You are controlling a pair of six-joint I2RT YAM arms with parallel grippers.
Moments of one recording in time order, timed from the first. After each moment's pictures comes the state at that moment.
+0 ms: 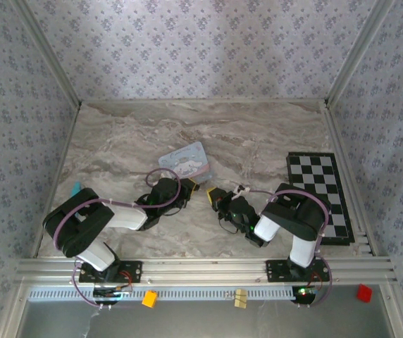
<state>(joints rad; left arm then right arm) -0.81 1.55 0.43 0.69 -0.07 -1.68 0.94 1.80 0.29 1.29 0.27 1.74</state>
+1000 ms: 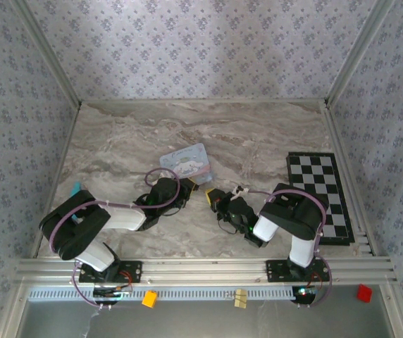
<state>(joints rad) -0.81 1.52 0.43 0.66 -0.08 -1.65 0.95 1.82 0.29 1.30 0.27 1.75</state>
